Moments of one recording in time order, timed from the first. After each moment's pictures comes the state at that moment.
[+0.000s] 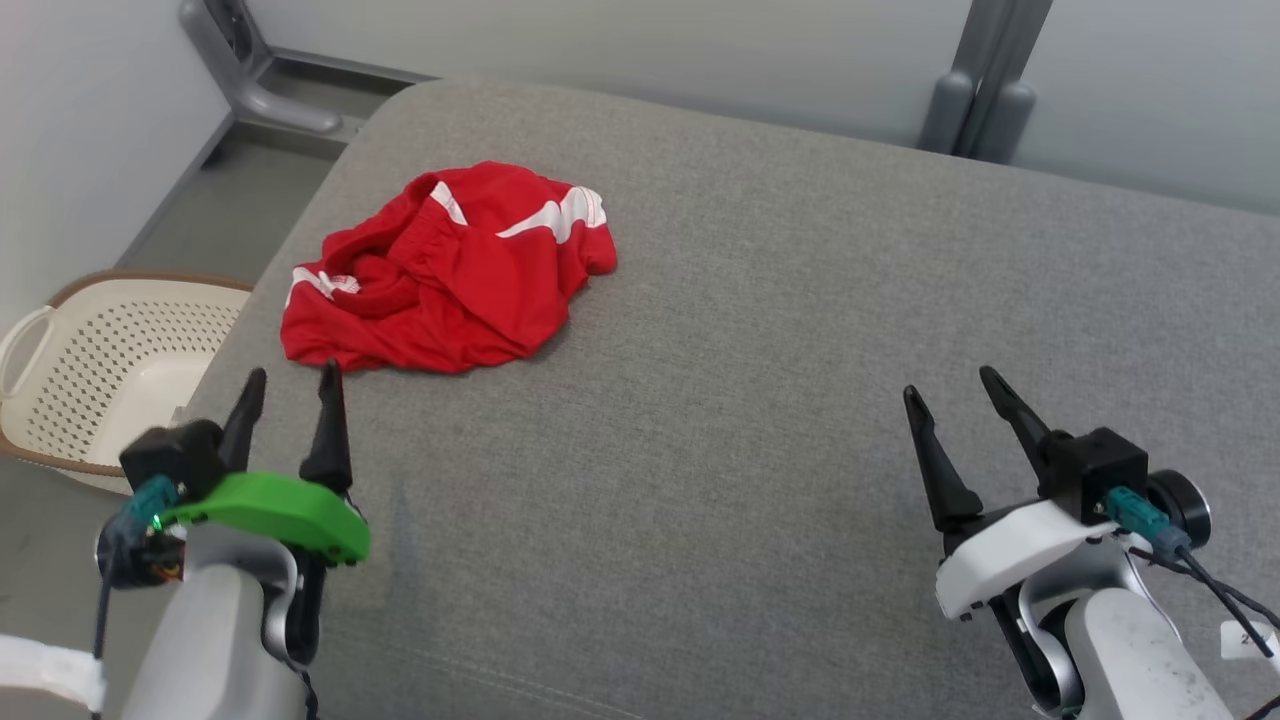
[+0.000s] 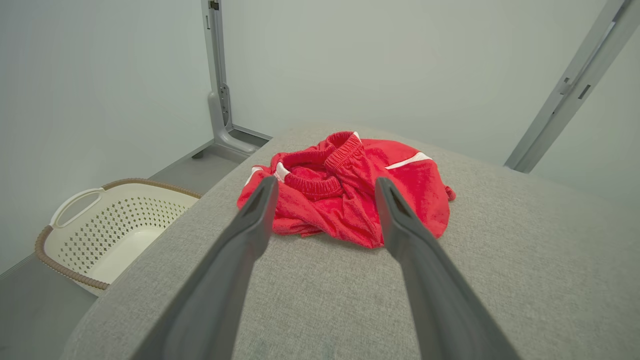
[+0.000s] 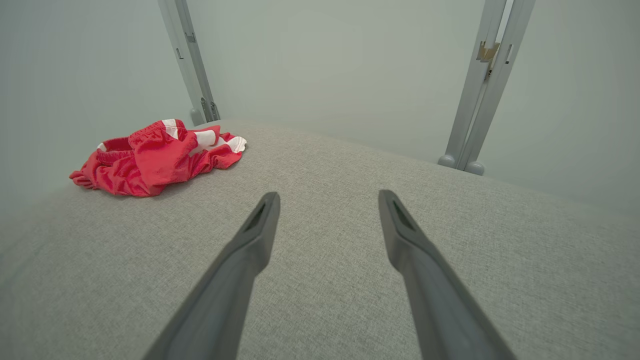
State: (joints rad) left arm -0.36 0.14 -0.07 0.57 -0.38 -0.13 -0.24; right arm -0.13 -0.13 0.12 0.16 0.13 0.13 -0.11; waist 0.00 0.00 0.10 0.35
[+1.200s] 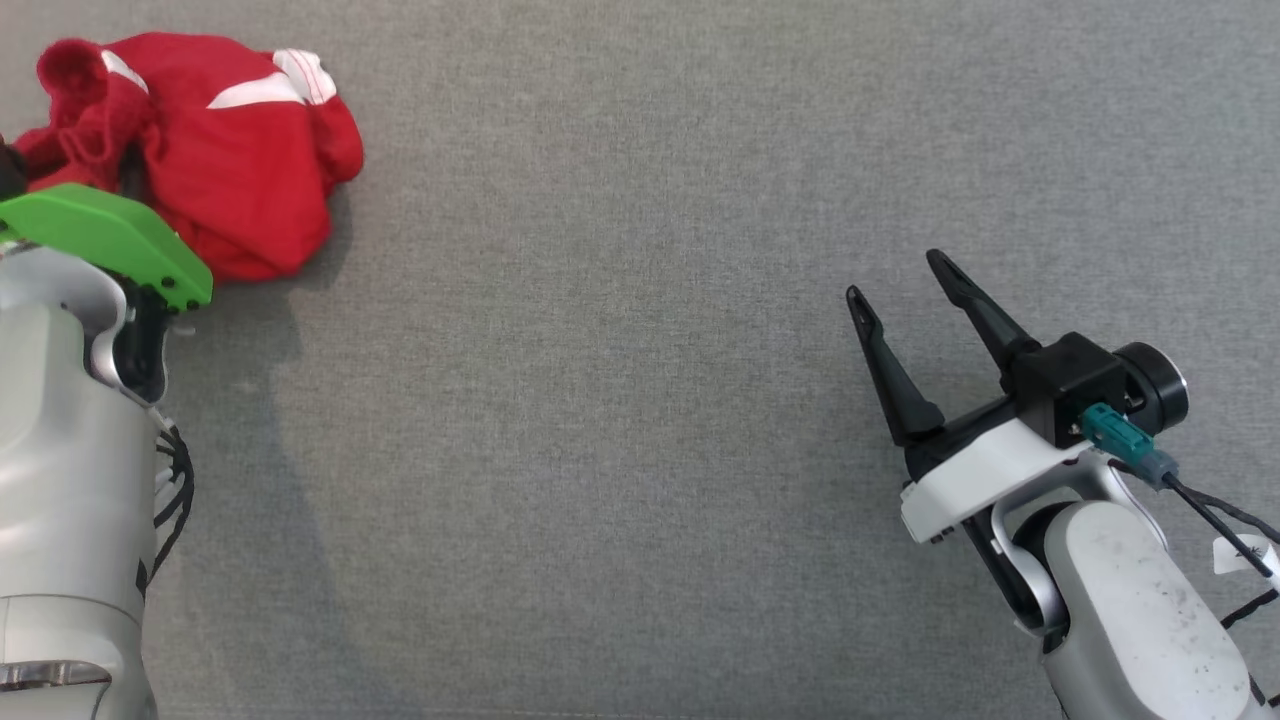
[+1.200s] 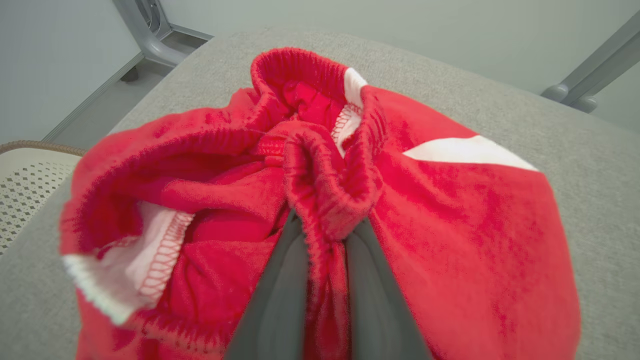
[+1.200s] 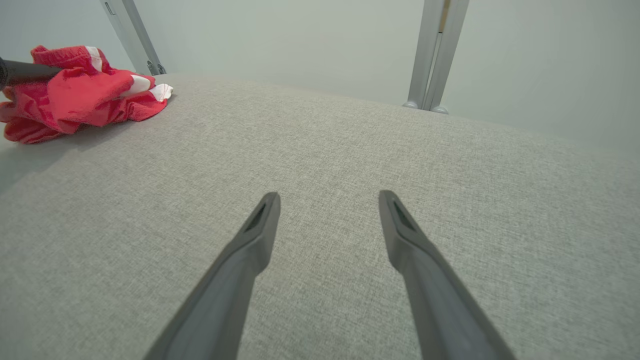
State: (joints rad) left arm -0.96 0.26 -0.06 1.07 -0.50 -0.12 -0.03; right arm -0.29 -0.20 0.26 0.04 0.14 0.13 -0.07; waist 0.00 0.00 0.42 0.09
